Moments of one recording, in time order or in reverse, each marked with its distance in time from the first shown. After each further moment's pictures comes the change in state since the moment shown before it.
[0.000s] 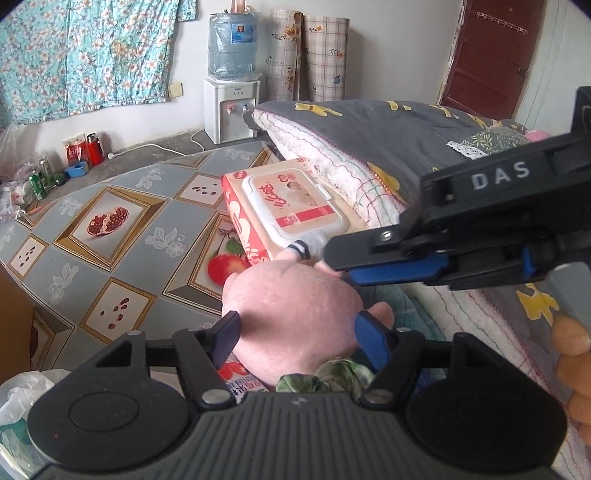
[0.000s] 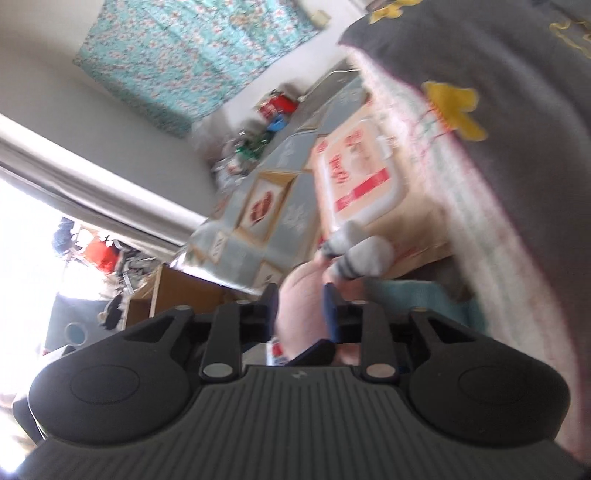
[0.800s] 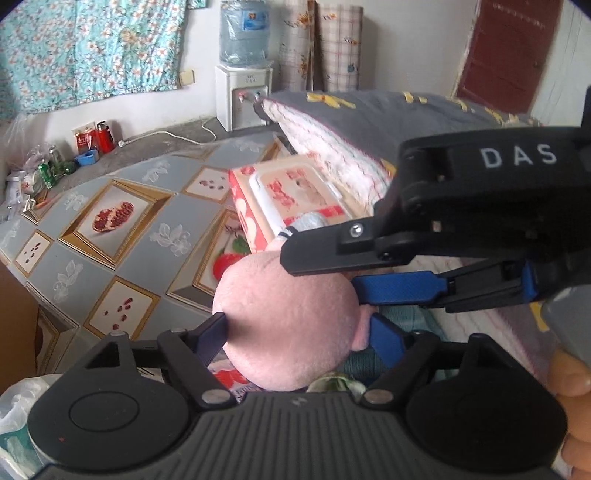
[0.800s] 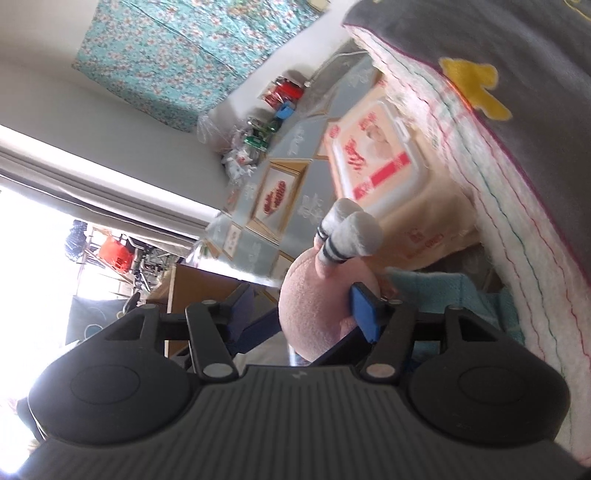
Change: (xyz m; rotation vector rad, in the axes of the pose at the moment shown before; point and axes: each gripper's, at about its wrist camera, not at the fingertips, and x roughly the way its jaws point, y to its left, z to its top) left arm 0.003 -0.003 0.015 -0.030 0.036 0.040; right arm 0.015 0.014 0.008 0.030 0.038 0.097
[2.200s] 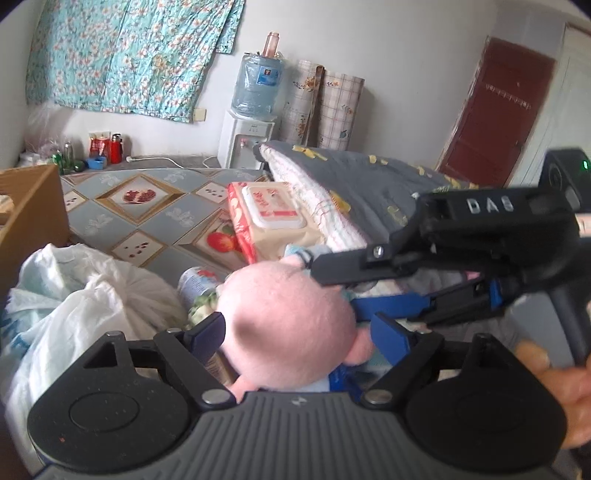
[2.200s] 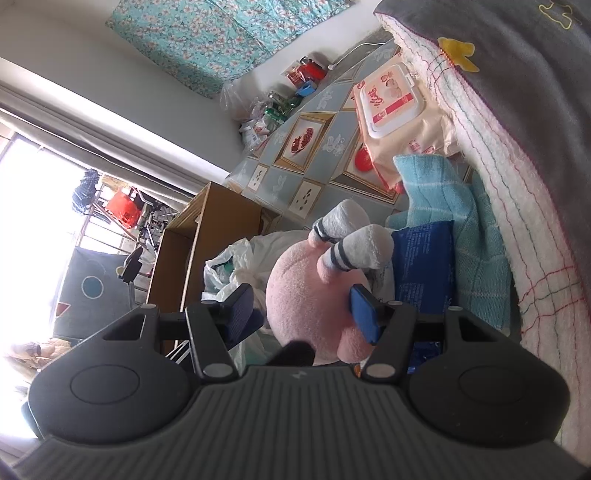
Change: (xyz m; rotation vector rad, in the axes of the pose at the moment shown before) left arm -0.126 -0.020 -0.111 -0.142 -0.202 -0.079; right arm -0.100 0.024 -0.101 -0.121 0.057 -0.025
